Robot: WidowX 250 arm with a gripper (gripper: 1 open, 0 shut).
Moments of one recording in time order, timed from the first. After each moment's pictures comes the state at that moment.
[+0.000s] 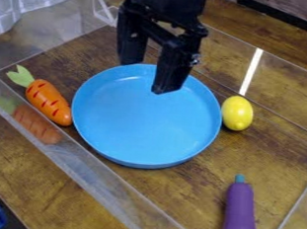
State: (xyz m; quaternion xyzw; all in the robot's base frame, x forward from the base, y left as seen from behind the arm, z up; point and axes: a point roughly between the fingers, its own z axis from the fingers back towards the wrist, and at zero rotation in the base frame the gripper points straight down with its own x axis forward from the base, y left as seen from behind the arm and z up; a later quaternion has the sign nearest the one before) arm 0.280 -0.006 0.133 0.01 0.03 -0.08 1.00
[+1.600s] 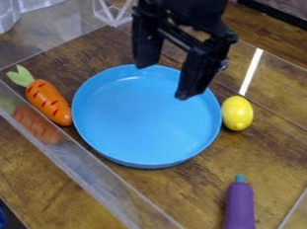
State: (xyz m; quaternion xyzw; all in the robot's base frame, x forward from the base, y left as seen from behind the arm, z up) arm 0.286 -0.028 0.142 0.02 0.00 -0.04 1.00
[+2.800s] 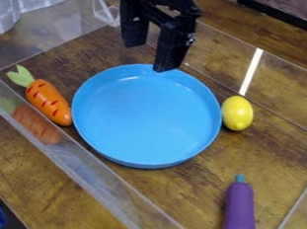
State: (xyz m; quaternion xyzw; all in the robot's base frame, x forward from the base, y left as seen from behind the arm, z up) arm 0.307 0.017 0.133 0.01 0.00 -0.08 1.00
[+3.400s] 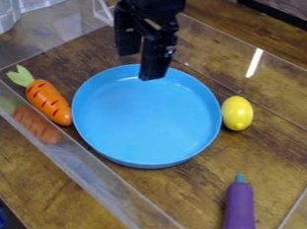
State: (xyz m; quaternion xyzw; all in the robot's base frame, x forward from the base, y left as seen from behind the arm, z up) arm 0.311 0.040 0.111 0.01 -0.01 -0.15 0.99
